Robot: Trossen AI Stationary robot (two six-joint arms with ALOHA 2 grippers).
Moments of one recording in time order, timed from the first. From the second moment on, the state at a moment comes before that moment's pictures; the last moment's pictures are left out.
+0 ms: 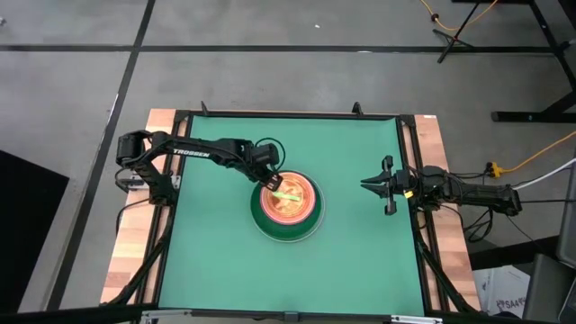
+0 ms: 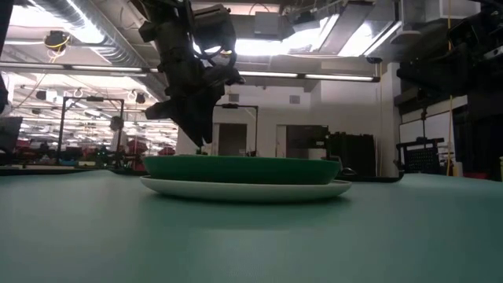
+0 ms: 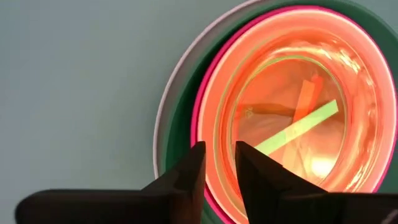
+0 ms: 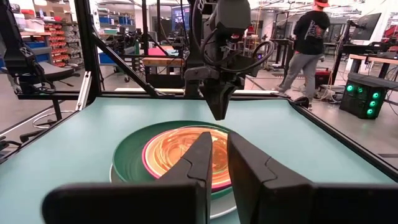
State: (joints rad) left arm 0.19 1.65 1.11 -0.63 -0.01 -0.85; right arm -0.05 0.00 0.01 0.02 -0.06 -0.03
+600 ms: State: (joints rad) left arm 0.17 1.30 1.11 -0.74 -0.09 -0.62; right arm -0.05 0.00 0.01 0.02 -0.04 -0.03
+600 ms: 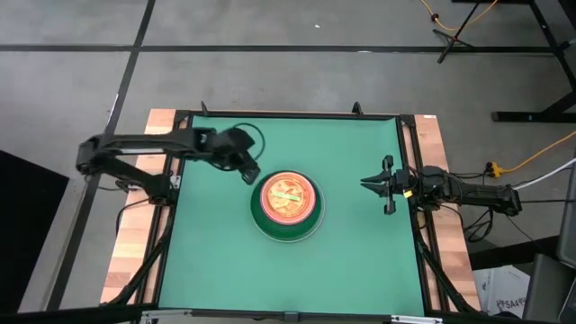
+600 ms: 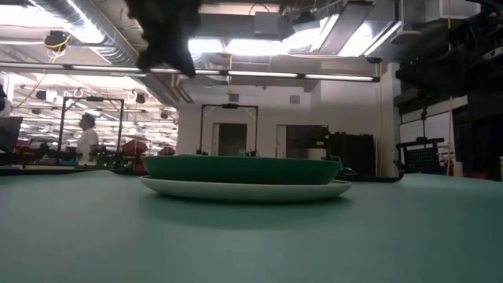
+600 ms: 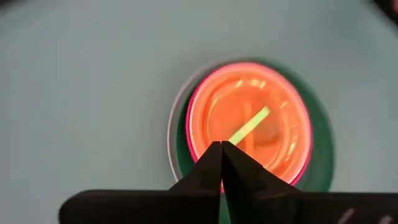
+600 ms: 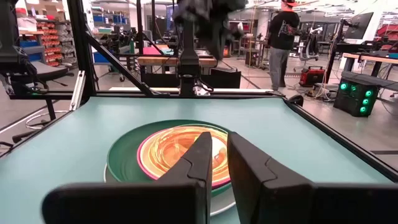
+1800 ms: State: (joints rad) left arm -0.29 0.47 0.39 -0.07 -0.49 -0.18; right arm -0.05 0.00 0.01 0.02 -0.03 -0.03
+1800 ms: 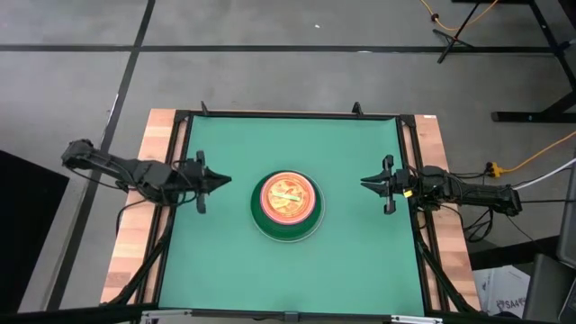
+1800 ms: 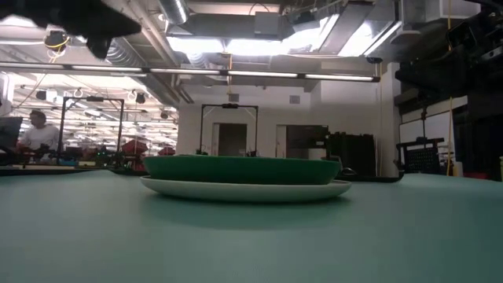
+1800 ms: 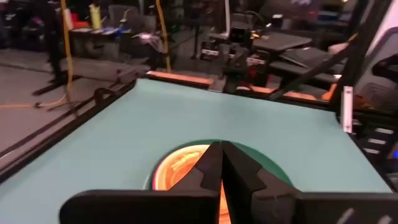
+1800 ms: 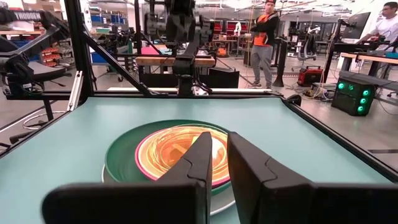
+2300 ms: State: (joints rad) left arm -0.24 0.13 0.04 0.20 -0.44 -0.02; right arm -0.05 0.00 0.01 0.02 -0.03 -0.03
